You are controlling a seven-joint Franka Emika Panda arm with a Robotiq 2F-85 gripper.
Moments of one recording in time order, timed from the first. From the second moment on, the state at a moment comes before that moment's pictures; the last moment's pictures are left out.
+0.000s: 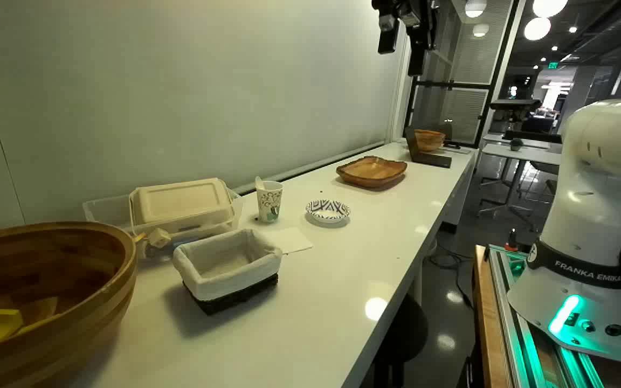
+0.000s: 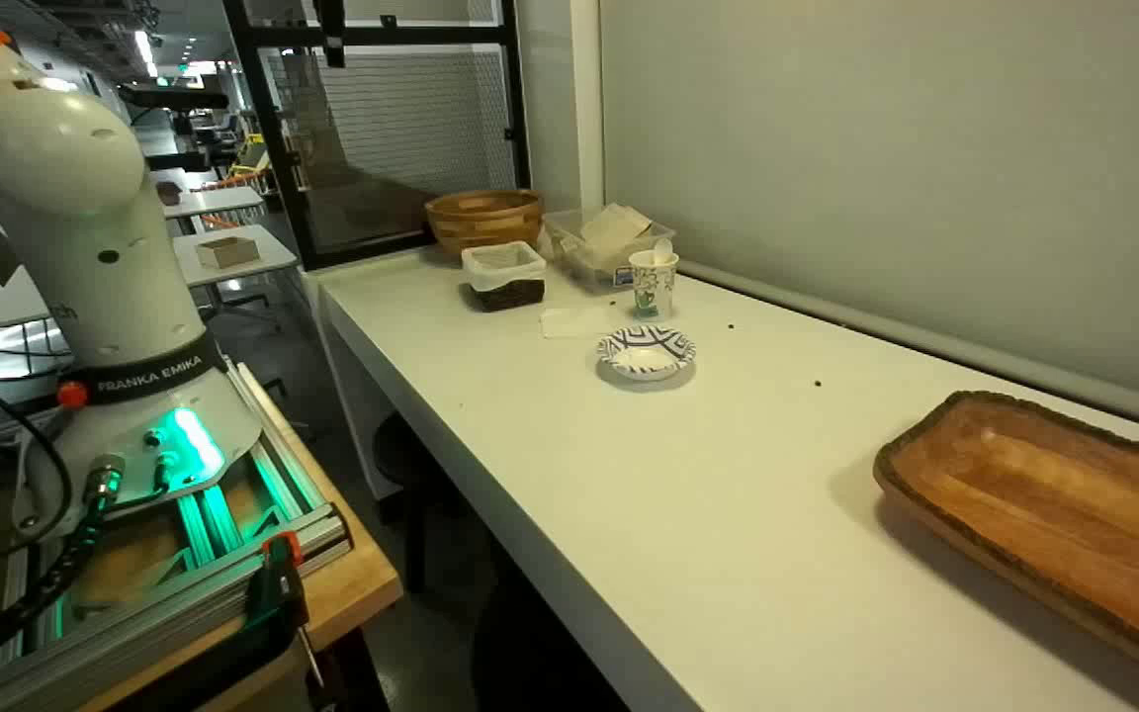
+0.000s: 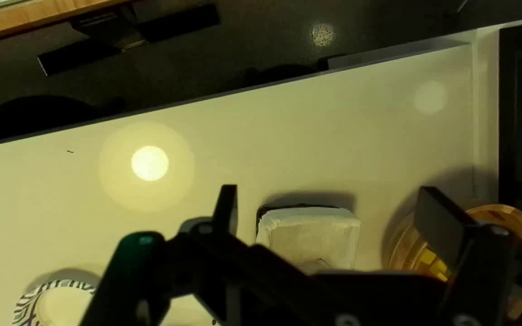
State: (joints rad) arm 0.08 -0.69 0.16 -2.36 0.33 1.69 0.46
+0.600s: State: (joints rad) arm 0.07 -0.68 0.16 -2.36 0.33 1.71 0.46
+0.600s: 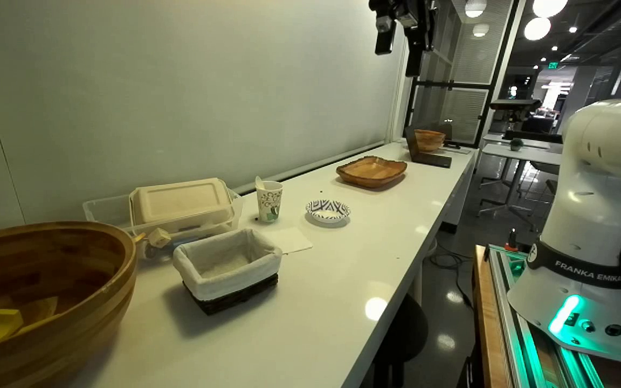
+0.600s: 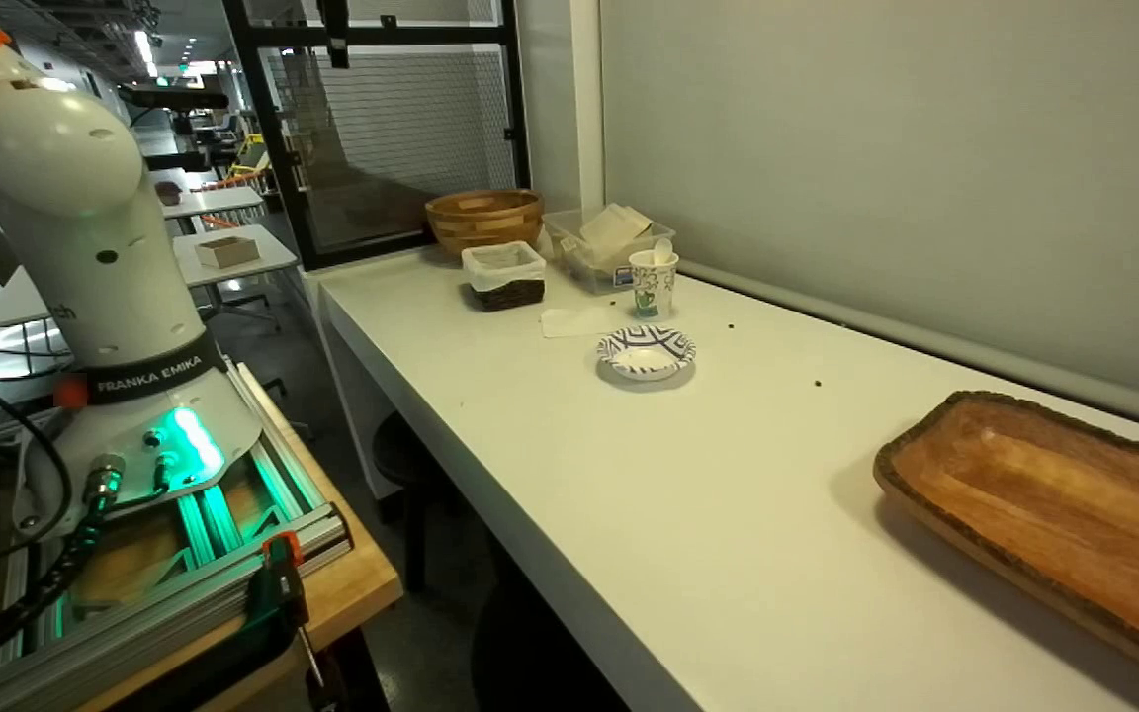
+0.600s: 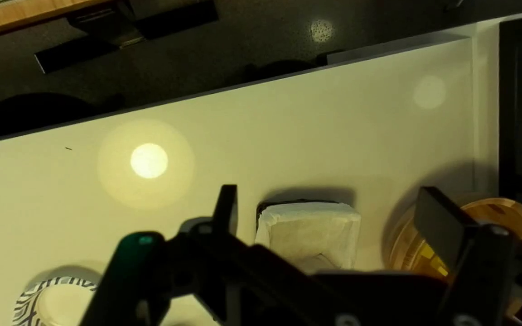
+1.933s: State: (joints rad) arm 0.06 0.12 0.18 -2.27 0.22 2.49 0.58
